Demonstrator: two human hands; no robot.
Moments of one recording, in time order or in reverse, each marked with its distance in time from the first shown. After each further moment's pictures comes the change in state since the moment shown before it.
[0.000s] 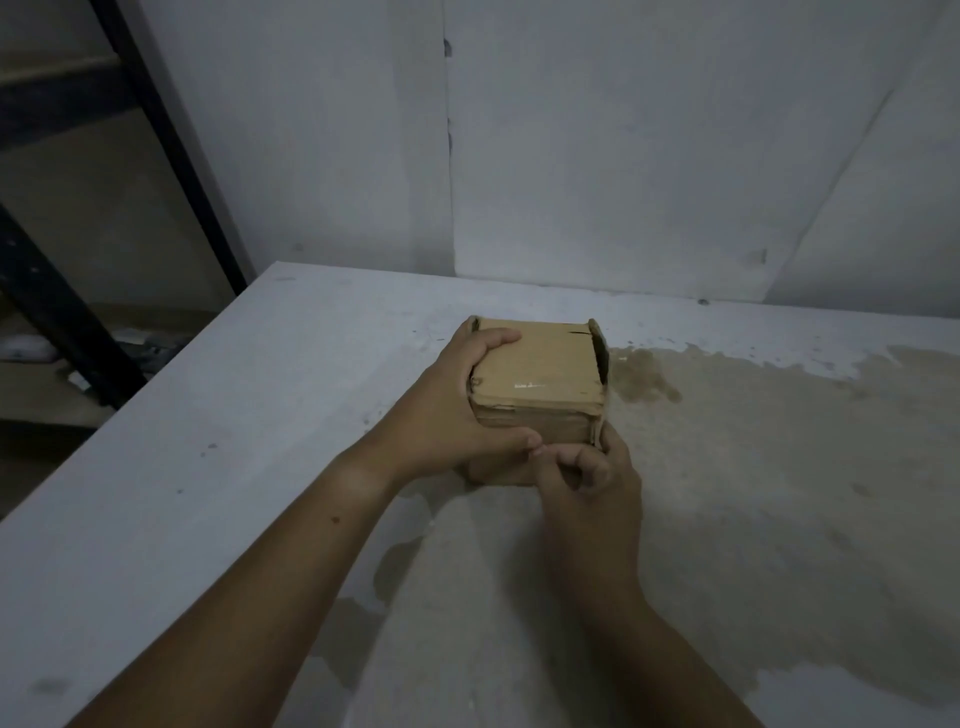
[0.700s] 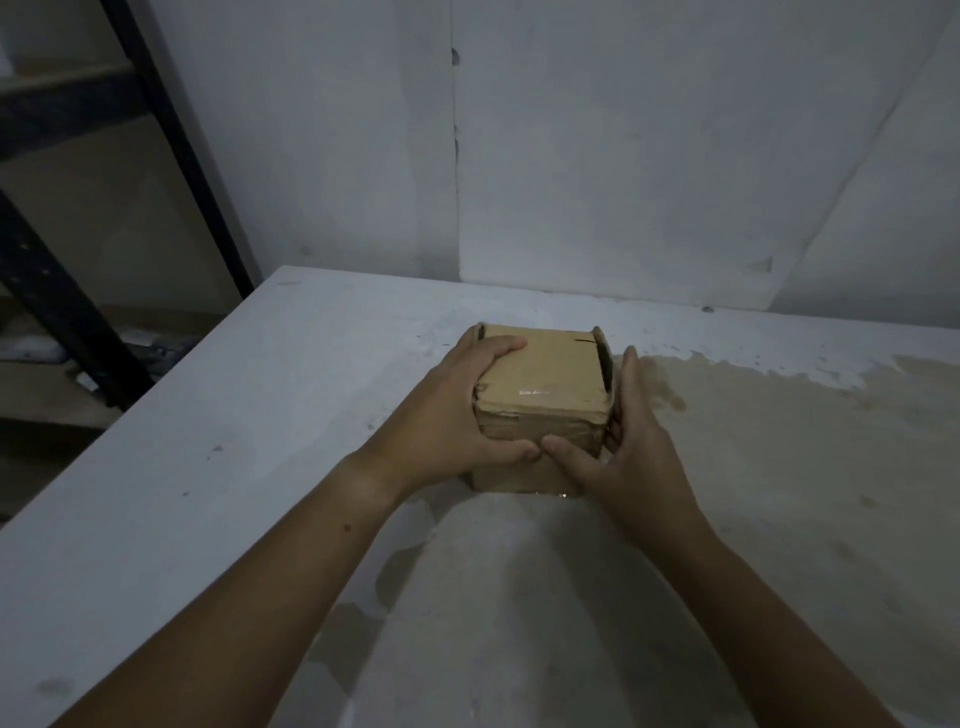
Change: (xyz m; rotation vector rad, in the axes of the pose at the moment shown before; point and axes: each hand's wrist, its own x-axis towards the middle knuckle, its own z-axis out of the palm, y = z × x) left_hand 0.000 -0.001 -0.001 0.167 0.010 0.031; right_hand 0.054 -0.013 -0.039 0.025 -0.393 -0.211
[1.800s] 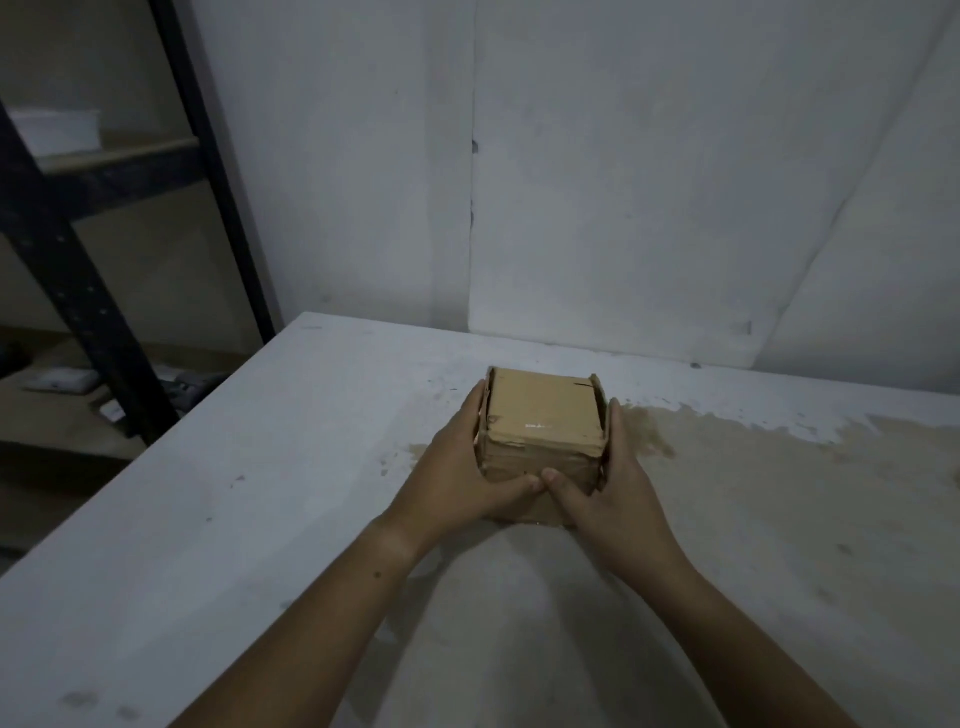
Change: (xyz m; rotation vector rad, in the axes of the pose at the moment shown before) left_hand -0.019 0.011 0.015 -0.273 0.158 -0.035; right_hand -0.006 -0.014 0.005 0.026 0.029 -0.081
